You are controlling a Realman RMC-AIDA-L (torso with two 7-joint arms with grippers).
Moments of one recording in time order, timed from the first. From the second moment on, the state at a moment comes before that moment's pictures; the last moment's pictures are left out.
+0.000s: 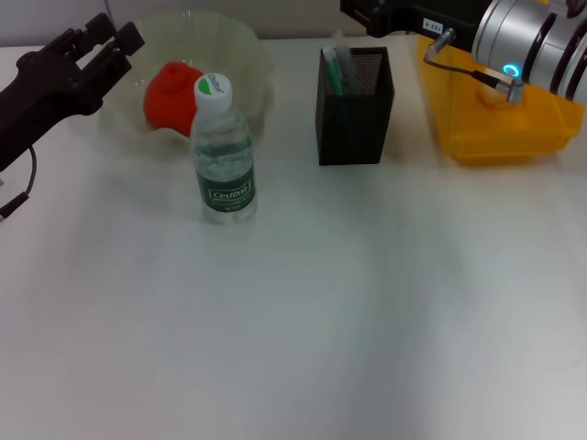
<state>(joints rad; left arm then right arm) -0.36 -2.07 0.96 0.54 1.13 1.36 -1.16 0.85 2.08 -0.75 -0.35 -1.53 -1.03 1.03</state>
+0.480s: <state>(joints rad) -0.36 -2.05 0.96 0.57 1.13 1.42 -1.25 0.68 2.08 -0.75 -0.45 -1.37 -1.30 1.19</state>
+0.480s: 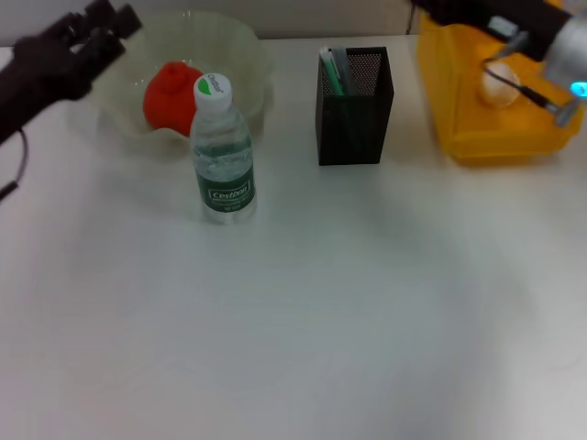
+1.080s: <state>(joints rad) -0.41 -1.92 0.97 0.68 1.41 1.80 -1.55 0.58 2.01 -0.90 -0.76 -1.63 -1.73 1.73</state>
